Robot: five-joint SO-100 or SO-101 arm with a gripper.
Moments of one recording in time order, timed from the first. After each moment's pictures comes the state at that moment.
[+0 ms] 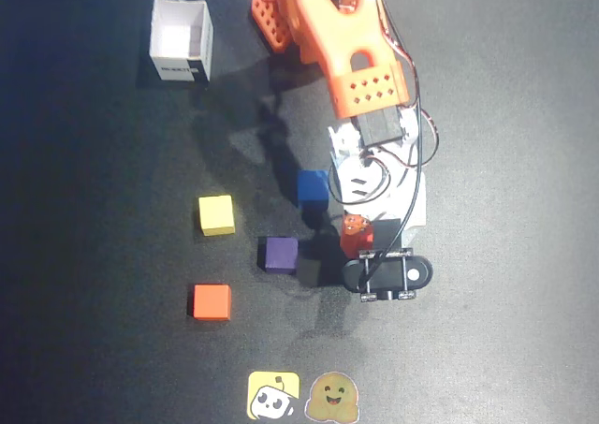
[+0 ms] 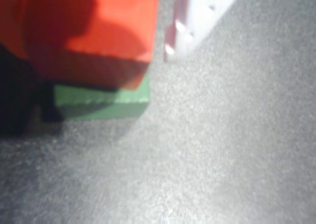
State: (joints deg) arm -21.1 95.2 120.4 42.5 107.1
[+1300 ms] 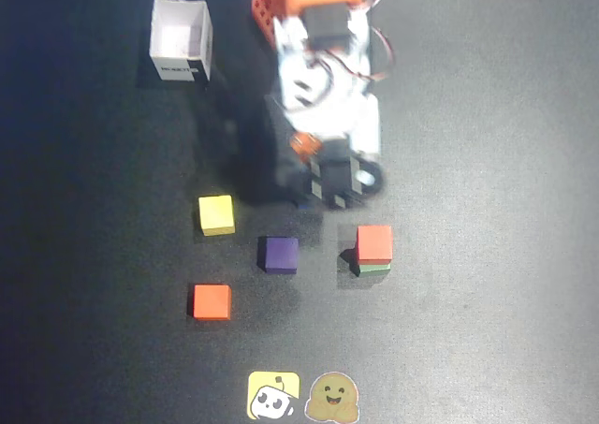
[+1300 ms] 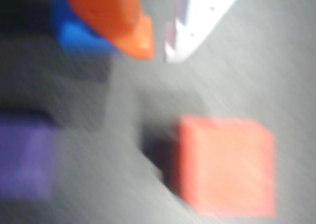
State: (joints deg) arm -9.8 137.5 145.4 51.9 94.6
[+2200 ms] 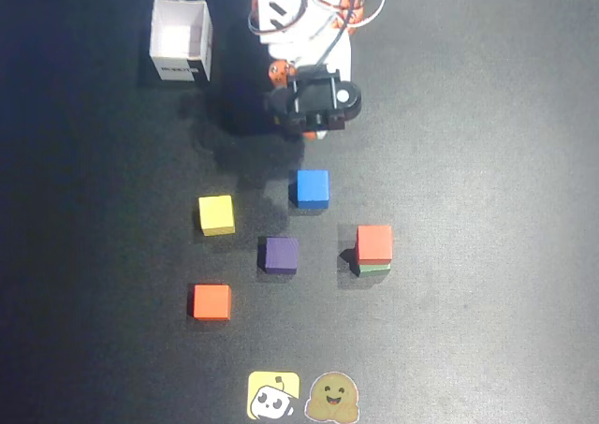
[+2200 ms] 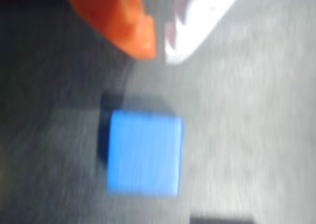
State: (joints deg) arm -3.9 176.7 164.9 71.7 84.8
